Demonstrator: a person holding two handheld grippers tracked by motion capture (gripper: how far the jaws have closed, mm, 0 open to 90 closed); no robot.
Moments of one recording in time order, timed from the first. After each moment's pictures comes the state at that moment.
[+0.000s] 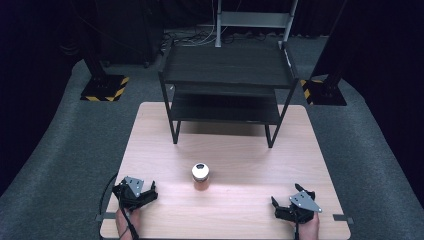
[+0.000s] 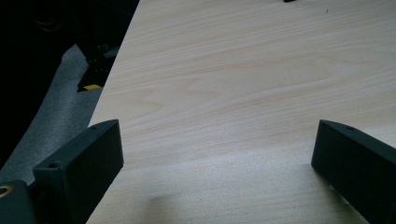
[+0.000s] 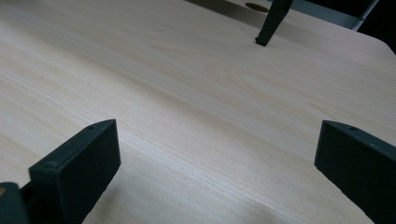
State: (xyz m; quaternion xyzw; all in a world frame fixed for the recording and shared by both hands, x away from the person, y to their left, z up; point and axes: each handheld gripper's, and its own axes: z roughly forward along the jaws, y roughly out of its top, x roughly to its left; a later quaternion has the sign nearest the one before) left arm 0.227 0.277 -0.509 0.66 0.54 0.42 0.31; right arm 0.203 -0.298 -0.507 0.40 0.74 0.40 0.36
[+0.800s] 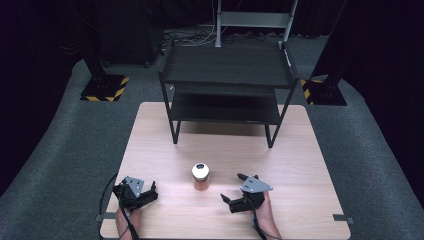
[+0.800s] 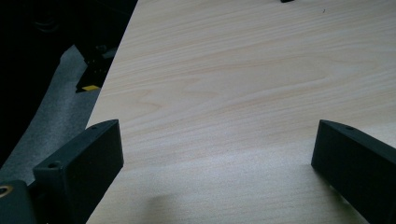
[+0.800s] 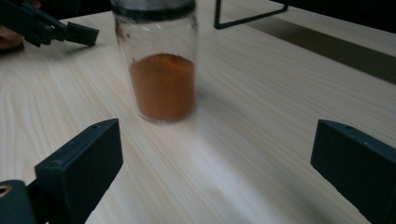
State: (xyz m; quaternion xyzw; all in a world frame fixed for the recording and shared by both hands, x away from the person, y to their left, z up) left arm 0.227 0.278 -0.509 0.66 0.54 0.42 0.31; right arm 0.286 -0.207 -0.487 0.27 0.79 0.51 0.19
